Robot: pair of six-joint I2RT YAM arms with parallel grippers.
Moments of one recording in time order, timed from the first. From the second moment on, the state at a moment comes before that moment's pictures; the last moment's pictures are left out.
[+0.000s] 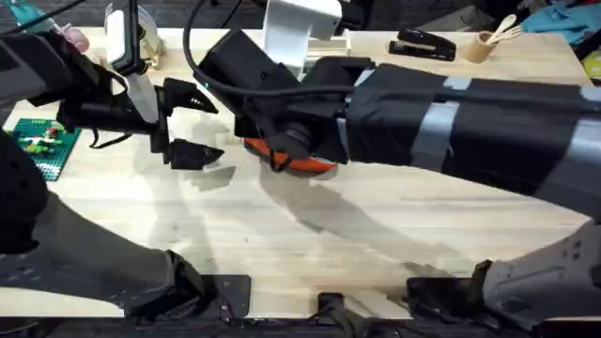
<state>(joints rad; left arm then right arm) 0.47 1.75 1.13 -1.15 0.95 1.85 1.02 1.80 1.43 -0.53 0.46 0.93</state>
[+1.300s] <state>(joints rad) 0.27 1.79 1.13 -1.06 1.00 1.70 1.05 1.75 1.43 -0.59 0.45 0.90</state>
